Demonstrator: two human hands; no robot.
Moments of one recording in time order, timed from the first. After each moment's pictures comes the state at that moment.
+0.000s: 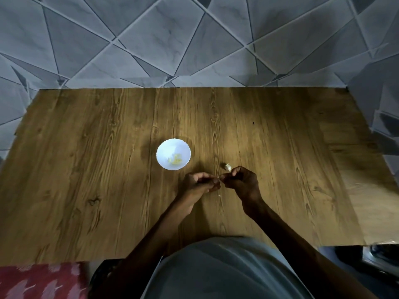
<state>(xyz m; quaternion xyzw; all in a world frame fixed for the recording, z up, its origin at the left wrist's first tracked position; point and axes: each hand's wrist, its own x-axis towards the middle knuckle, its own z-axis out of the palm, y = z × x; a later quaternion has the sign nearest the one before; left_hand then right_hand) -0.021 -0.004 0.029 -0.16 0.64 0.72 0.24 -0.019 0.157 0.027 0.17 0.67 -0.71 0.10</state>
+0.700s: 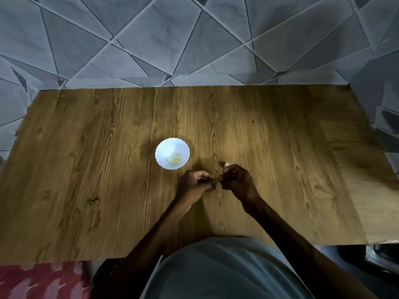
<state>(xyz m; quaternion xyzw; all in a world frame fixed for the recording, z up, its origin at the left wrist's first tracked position) -0.023 -0.005 0.021 -0.10 0.75 0.63 0.19 -0.022 0.160 0.025 0.14 0.72 -0.66 0.16</state>
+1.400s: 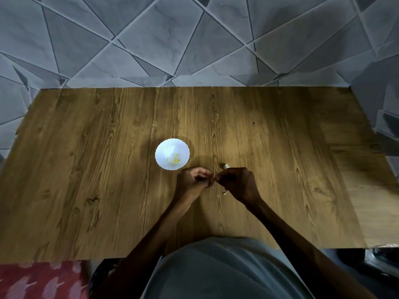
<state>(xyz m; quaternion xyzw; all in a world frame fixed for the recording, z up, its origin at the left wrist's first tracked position) -0.029 -0.003 0.025 -0.13 0.78 0.60 0.13 -0.035 0.166 0.016 -0.04 0.89 -0.45 0.08</state>
